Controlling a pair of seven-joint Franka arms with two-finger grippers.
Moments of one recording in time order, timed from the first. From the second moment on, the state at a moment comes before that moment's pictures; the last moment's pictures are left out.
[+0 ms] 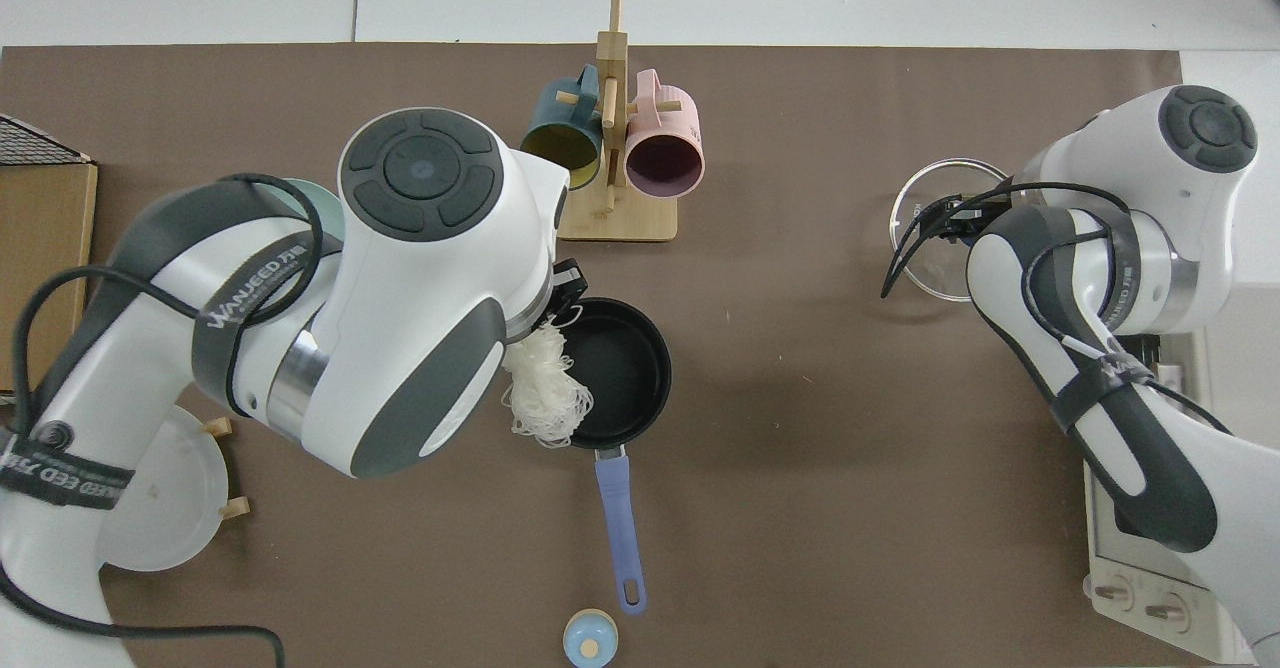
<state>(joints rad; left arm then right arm) 0.01 0.25 -0.62 -1.57 0.14 1.71 -1.05 0.05 0.38 -0.07 -1.71 0.04 2.13 0.07</state>
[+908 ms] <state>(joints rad) -0.03 0.29 -0.63 -1.75 0.19 1.95 -1.20 0.07 0.23 -0.07 -1.70 0.04 1.93 0.07</state>
